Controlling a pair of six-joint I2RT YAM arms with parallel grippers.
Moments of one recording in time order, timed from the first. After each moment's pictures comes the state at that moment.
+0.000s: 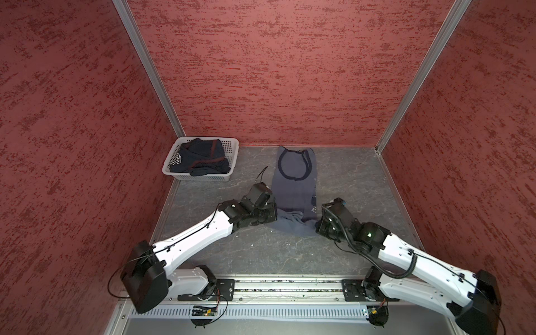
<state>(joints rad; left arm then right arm) -0.72 1.34 1.00 -0.54 0.11 -0.82 0.76 1.02 0.74 -0.57 0.11 1.05</state>
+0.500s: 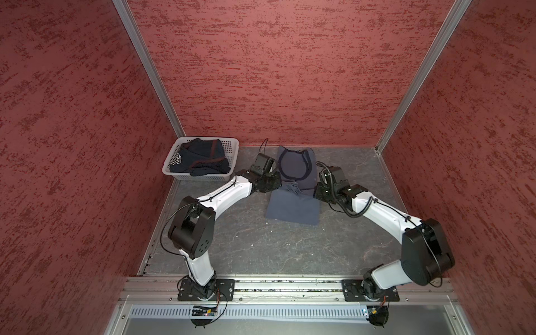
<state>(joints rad) -0.51 1.80 1.36 -0.41 0.21 -0.72 0.39 1.54 1.04 -0.38 -0.06 0.68</state>
